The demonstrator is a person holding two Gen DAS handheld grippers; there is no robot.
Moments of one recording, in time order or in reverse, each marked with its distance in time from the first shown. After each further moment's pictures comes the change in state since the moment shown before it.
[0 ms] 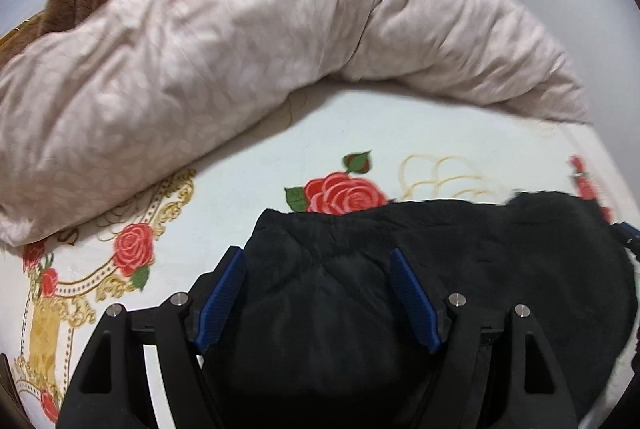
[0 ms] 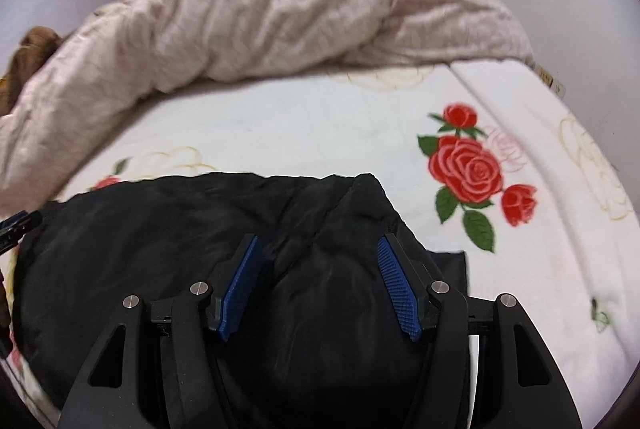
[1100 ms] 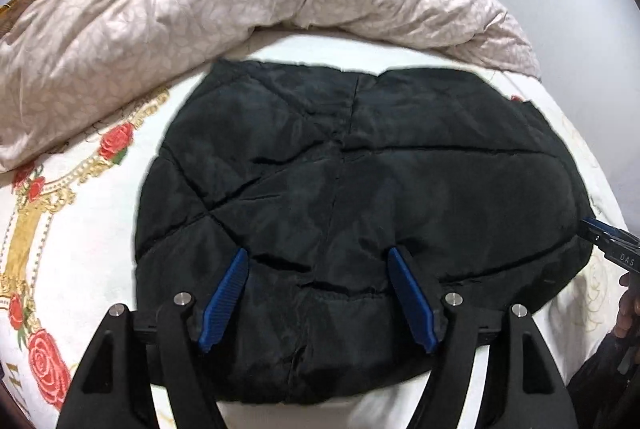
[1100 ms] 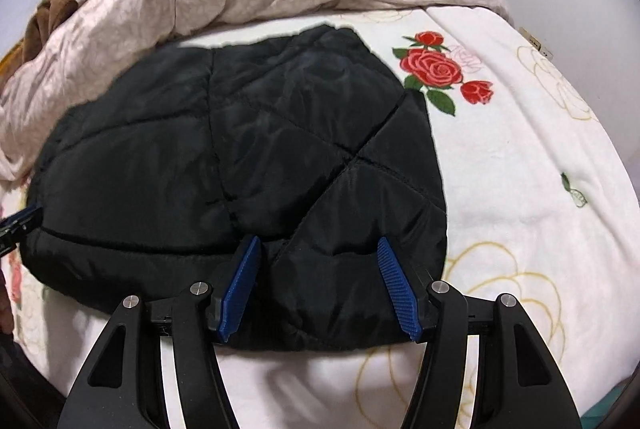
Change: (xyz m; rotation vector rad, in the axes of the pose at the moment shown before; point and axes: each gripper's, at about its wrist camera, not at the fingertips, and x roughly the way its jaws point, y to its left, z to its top) left arm -0.068 -0.031 -0.108 0.007 0.088 -0.106; right arm -0.066 -0.006 -0.098 0.009 0.113 -0.001
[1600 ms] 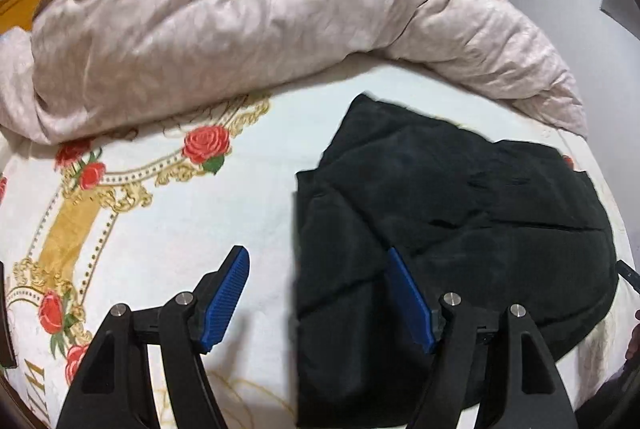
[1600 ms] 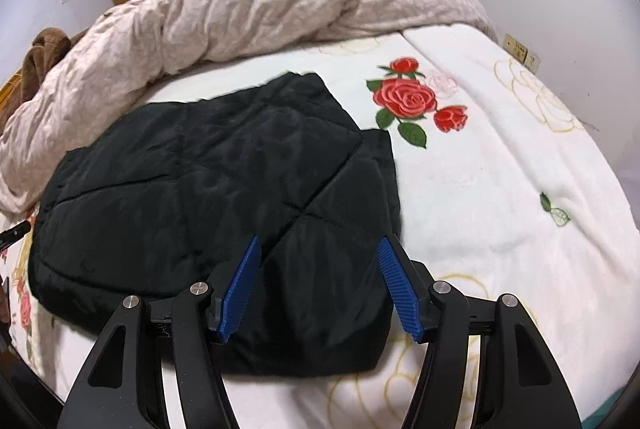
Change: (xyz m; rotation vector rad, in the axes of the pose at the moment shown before) left arm 0.004 0.105 0.021 -0.164 -0.016 0.099; right arm -0.001 -0.032 0.021 0.057 -0.049 -0.003
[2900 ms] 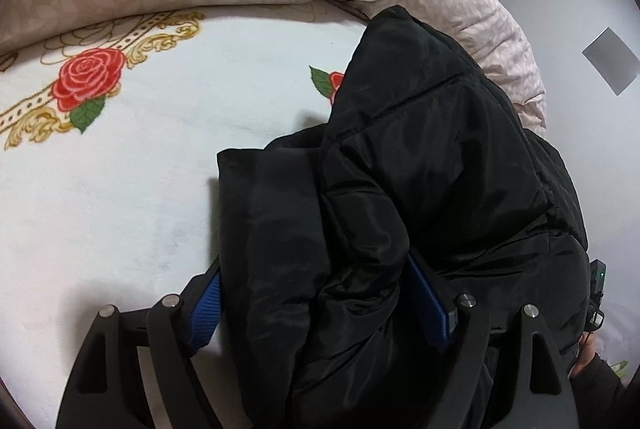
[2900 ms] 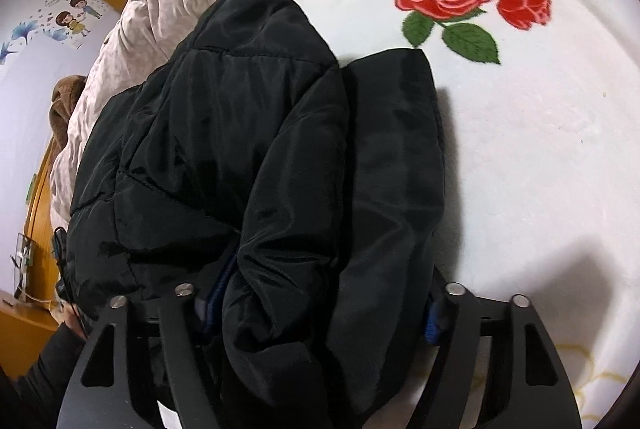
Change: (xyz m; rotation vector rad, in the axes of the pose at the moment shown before) left arm 0.104 0.008 0.015 -0.138 0.137 -0.352; right arm 0.106 -0.047 0.017 0.200 0.203 0.391
